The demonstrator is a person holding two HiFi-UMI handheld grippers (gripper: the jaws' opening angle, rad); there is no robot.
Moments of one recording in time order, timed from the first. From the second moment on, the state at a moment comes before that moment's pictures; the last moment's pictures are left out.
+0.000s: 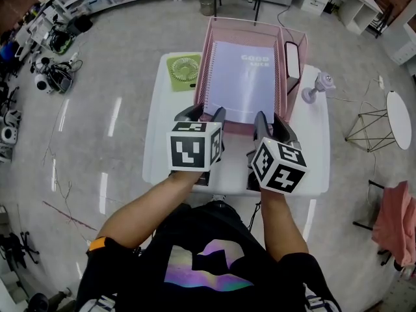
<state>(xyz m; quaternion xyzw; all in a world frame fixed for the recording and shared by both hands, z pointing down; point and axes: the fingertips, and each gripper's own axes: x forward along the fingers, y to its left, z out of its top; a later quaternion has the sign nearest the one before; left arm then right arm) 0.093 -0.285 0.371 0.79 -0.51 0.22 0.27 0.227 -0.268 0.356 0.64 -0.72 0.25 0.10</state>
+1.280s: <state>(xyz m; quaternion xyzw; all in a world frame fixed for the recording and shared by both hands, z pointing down) 0.101 -0.282 0.330 0.80 -0.56 0.22 0.04 0.233 -0.262 0.317 0.67 -0.73 0.08 0.12</state>
